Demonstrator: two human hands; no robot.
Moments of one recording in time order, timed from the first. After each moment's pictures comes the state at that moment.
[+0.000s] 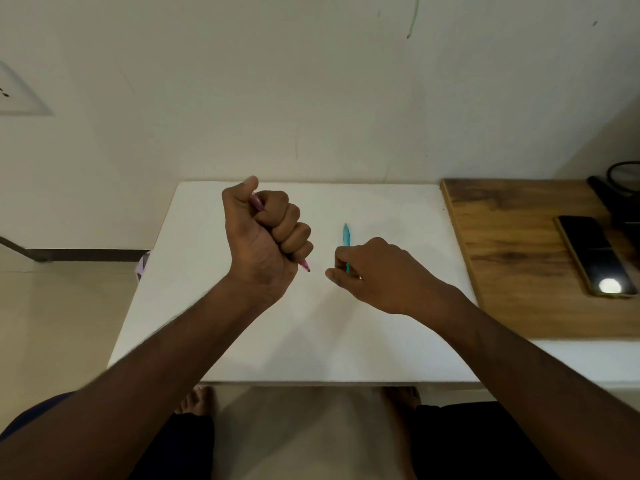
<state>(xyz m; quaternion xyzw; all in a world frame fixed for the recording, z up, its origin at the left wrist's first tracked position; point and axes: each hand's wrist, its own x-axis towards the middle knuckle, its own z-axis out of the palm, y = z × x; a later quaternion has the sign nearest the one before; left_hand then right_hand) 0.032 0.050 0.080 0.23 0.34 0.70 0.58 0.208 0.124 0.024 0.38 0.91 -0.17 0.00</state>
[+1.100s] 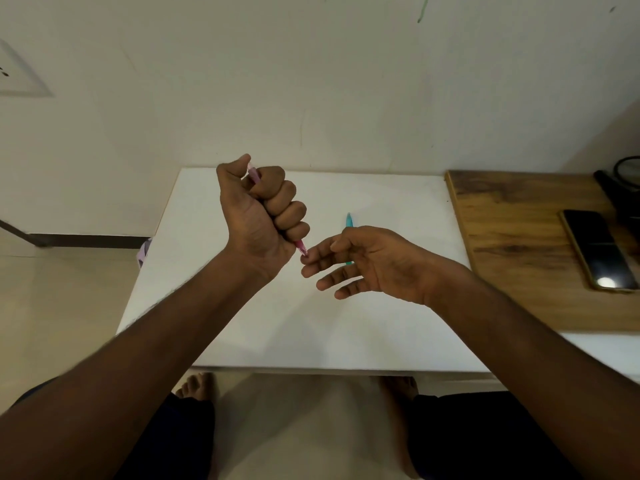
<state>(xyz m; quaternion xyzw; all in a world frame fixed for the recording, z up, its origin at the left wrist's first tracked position) 0.018 0.058 0.076 0.17 0.33 0.70 0.61 0.202 0.131 0.033 0.32 0.52 -0.79 -0.01</state>
